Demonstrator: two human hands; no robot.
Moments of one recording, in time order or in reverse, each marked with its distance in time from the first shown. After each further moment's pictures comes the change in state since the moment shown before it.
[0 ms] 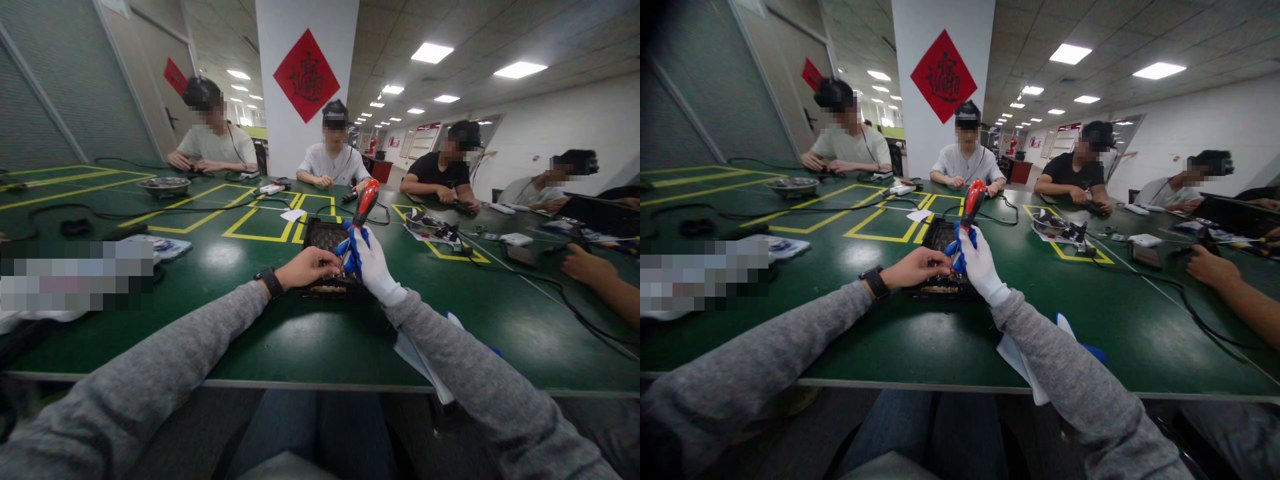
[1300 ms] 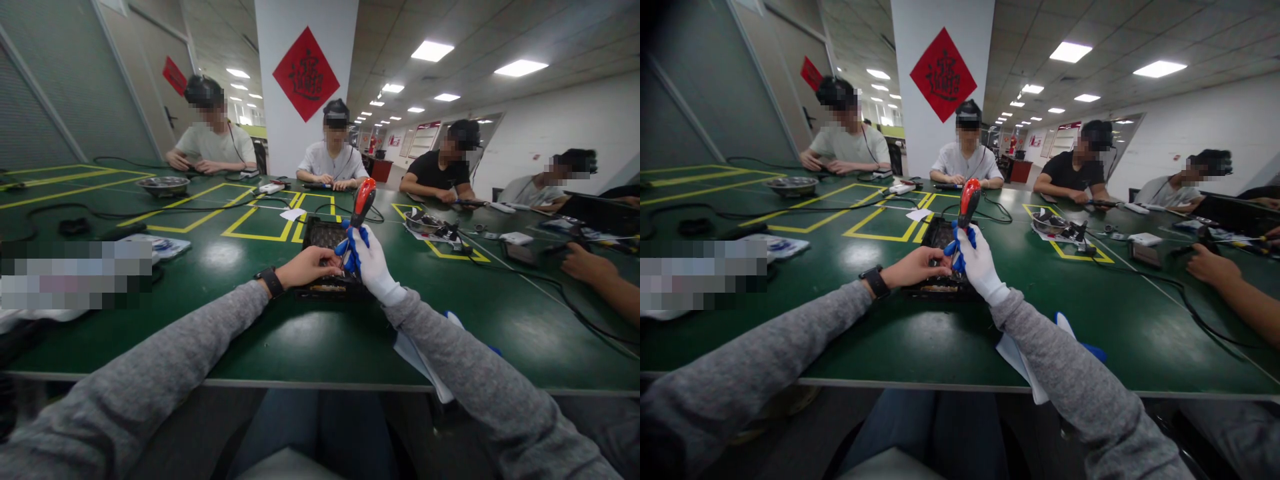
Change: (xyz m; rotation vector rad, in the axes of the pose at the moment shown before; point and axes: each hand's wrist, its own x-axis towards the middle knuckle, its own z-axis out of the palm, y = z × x) left_hand 0.001 0.002 0.001 0.055 0.029 -0.052; right_hand -0.002 -0.002 0.000 -0.005 -0.039 -0.015
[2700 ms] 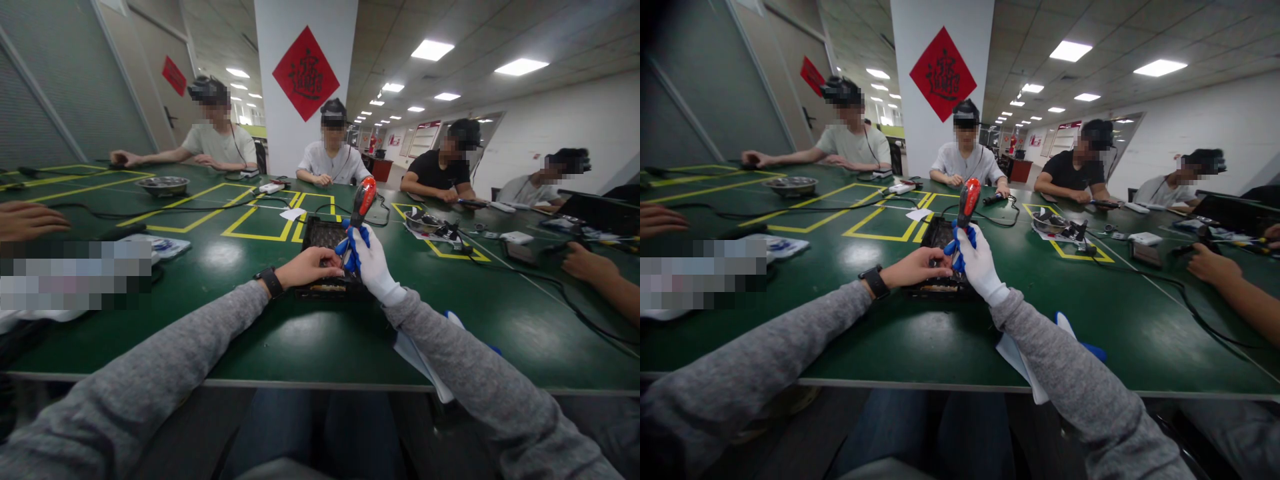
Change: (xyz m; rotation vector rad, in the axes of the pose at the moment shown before) left_hand 0.000 0.001 -0.001 0.025 -0.010 -0.005; right_hand -0.001 -0.002 0.002 -0.016 0.041 -0.011
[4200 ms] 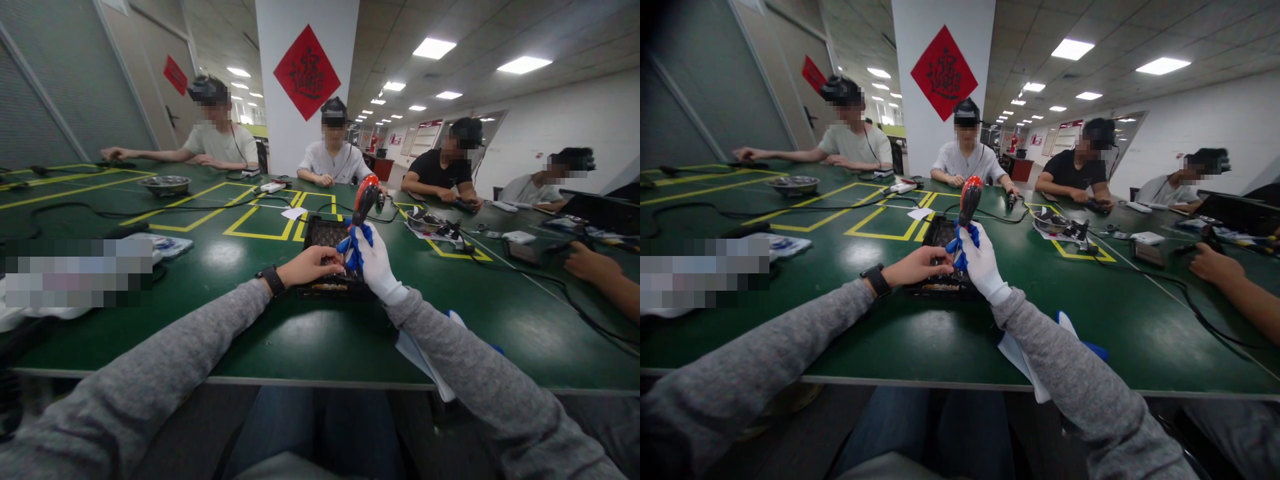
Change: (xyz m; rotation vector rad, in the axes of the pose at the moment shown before) left_hand 0.001 -0.006 0.001 -0.008 0.005 0.054; right_hand 0.000 0.003 0.000 0.061 -0.012 -0.034
